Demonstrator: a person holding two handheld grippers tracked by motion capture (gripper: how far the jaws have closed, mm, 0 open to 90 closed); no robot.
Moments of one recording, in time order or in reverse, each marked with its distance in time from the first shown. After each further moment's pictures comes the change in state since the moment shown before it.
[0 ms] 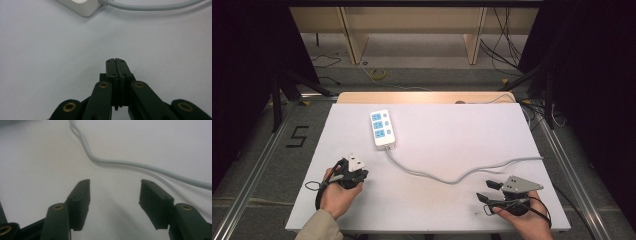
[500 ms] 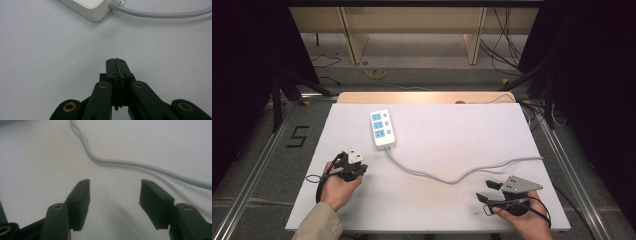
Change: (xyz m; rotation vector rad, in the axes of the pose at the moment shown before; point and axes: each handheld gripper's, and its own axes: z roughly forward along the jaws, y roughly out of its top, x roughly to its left) left arm 0.013 0.010 0.008 0.007 0.003 -0.017; right arm 0.000 0.000 0.001 -0.001 0.000 -0.002
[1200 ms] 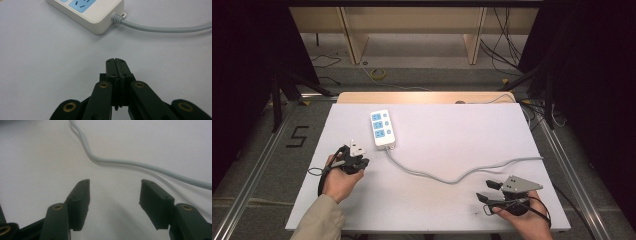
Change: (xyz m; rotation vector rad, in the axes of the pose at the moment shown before) left arm 0.006 0.017 0.005 -0.014 -0.007 0.006; right arm -0.001 0.000 0.000 0.003 0.000 -0.001
